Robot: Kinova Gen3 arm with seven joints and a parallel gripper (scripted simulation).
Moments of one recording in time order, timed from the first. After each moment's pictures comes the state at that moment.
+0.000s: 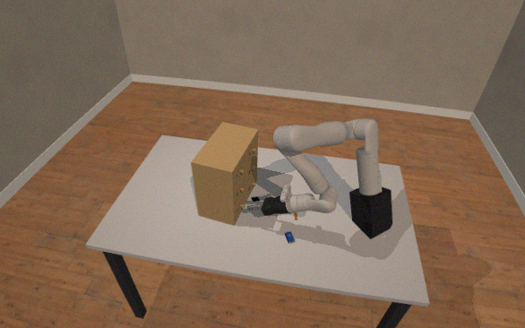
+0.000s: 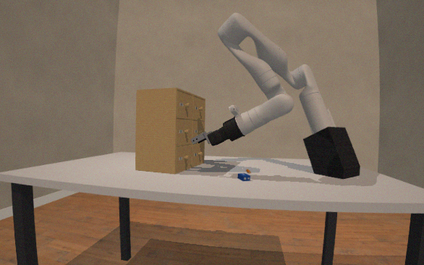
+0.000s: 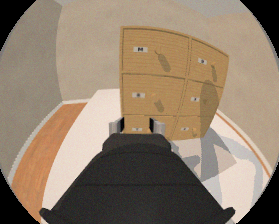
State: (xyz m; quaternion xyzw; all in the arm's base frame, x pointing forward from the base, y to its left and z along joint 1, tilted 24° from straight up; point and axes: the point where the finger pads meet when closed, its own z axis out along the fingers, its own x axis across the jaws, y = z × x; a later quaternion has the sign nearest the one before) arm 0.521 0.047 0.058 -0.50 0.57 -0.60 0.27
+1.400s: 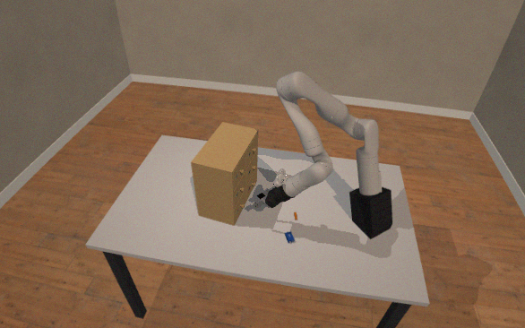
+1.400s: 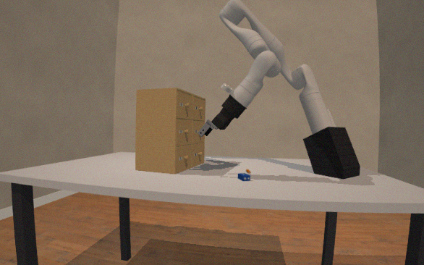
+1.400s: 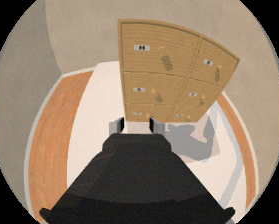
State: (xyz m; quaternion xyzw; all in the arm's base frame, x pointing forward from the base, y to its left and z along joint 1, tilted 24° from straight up) arm 0.491 0.066 0.078 -0.54 0.68 -0.47 0.16
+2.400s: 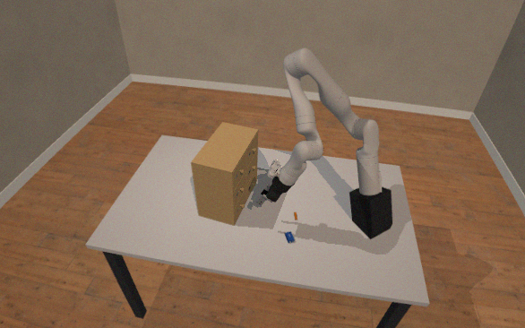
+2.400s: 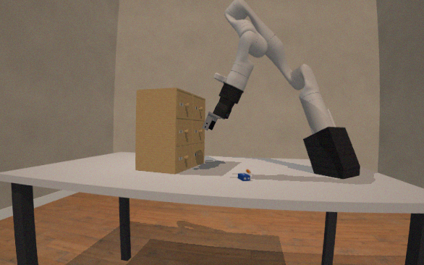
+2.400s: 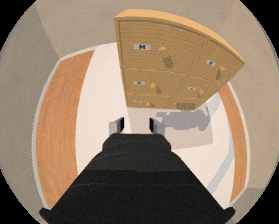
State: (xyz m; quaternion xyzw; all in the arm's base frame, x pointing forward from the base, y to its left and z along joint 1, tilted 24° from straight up) arm 0.473 0.079 0.095 -0.56 0.73 -0.38 0.09
